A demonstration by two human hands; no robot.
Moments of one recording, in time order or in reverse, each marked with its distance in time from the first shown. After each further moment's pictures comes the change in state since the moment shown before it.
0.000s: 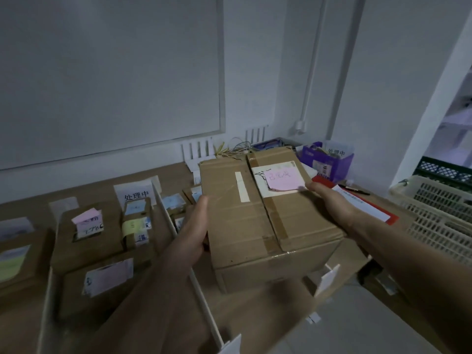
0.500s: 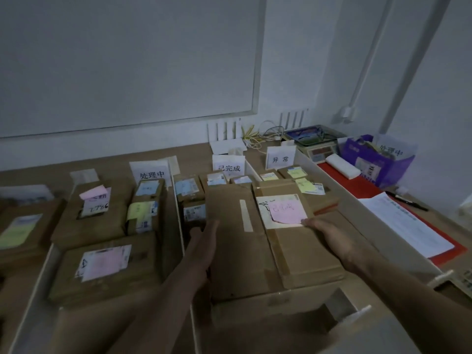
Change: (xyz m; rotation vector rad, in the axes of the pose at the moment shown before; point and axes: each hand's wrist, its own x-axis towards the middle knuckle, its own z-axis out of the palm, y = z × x) left_hand 0.109 -0.107 0.004 0.008 0.190 -0.159; right_hand 0.150 0.080 0.007 -0.106 -0.170 0.151
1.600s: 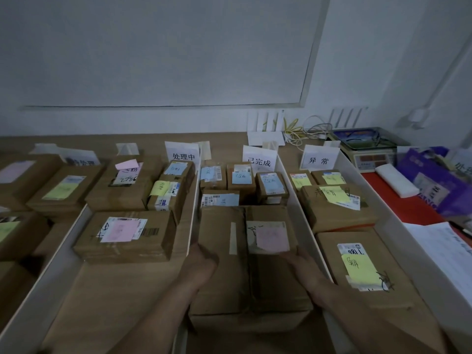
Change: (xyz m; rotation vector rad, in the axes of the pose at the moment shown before) left_hand -0.013 -0.042 0.020 0.360 0.326 -0.087; right_hand 0.087 0.075 0.046 0.008 -0.376 -0.048
